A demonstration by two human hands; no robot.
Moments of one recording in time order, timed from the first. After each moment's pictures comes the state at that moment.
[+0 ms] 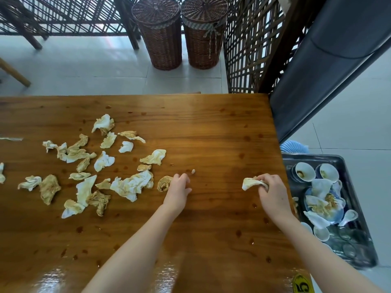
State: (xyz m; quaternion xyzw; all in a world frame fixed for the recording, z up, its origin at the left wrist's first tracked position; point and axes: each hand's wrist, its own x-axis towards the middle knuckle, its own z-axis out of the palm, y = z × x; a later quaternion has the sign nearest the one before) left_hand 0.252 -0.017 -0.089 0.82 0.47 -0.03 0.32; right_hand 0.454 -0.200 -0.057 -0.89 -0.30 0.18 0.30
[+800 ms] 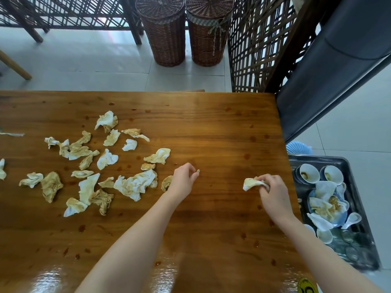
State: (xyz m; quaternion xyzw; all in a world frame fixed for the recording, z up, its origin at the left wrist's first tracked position) left_hand 0.271 0.013 -0.083 0.82 0.46 0.01 0.35; right_hand 0.448 -0.188 -0.058 -0.89 -0.31 0.19 0.29
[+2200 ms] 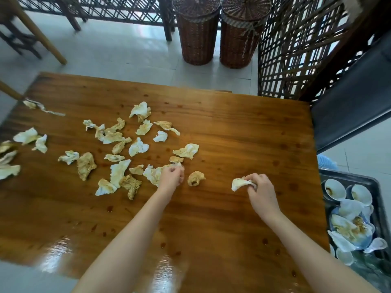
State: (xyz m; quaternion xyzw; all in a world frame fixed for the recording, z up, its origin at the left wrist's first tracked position) left_hand 0.179 0.049 -0.068 0.50 0.65 0.12 0.56; right_hand 0.380 -0.119 -0.068 -0.86 -0.38 0.22 0.27
